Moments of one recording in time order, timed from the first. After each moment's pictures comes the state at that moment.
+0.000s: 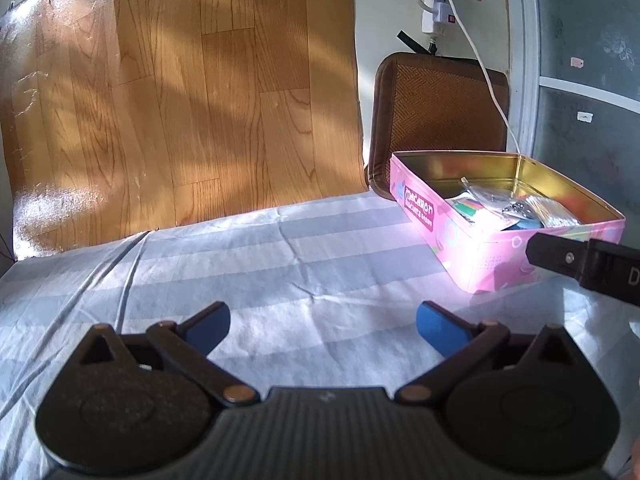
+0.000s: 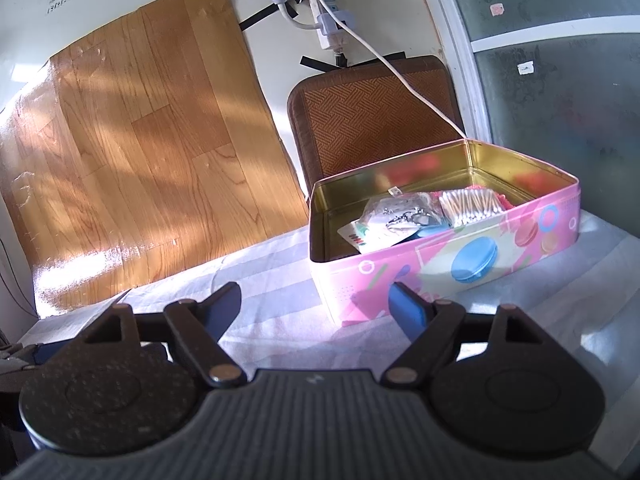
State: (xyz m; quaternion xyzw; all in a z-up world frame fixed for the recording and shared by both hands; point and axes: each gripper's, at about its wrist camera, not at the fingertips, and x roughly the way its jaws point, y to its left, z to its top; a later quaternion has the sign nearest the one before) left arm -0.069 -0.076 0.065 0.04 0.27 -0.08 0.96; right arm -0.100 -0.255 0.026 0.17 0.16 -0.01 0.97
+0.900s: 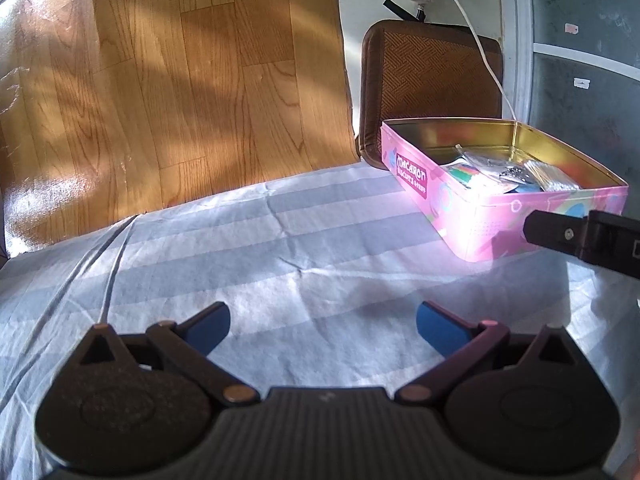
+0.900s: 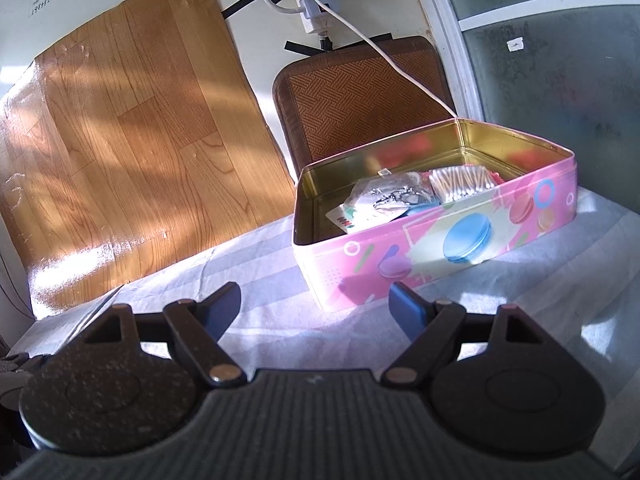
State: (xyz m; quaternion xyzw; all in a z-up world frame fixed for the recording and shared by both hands) left arm -0.060 -0.086 0.049 0.07 0.31 -0.09 0.95; right arm -0.092 -0.265 0.016 0.18 0.18 -0.01 0.97
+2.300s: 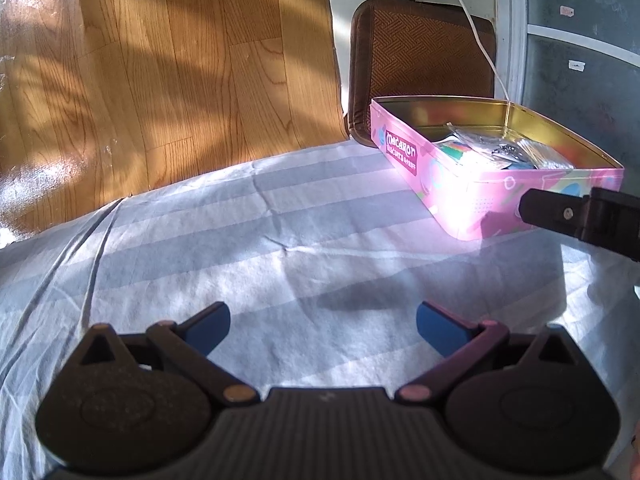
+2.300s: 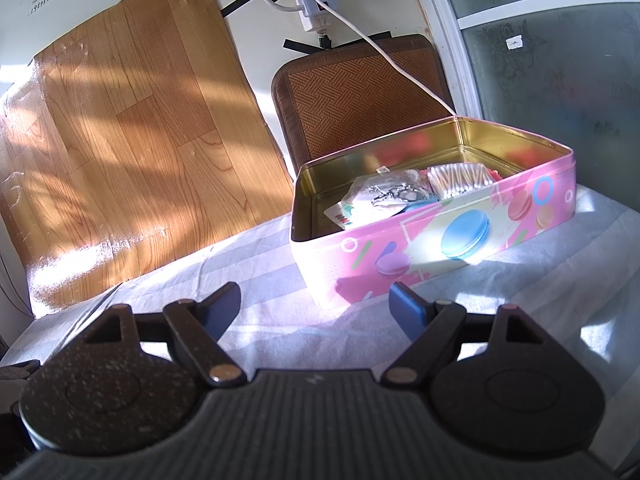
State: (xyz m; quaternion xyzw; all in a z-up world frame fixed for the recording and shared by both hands) left arm -0.054 -0.088 0.041 0.07 0.33 -0.10 0.93; right arm -0.093 -0.267 0.015 0.18 0.18 -0.01 0.97
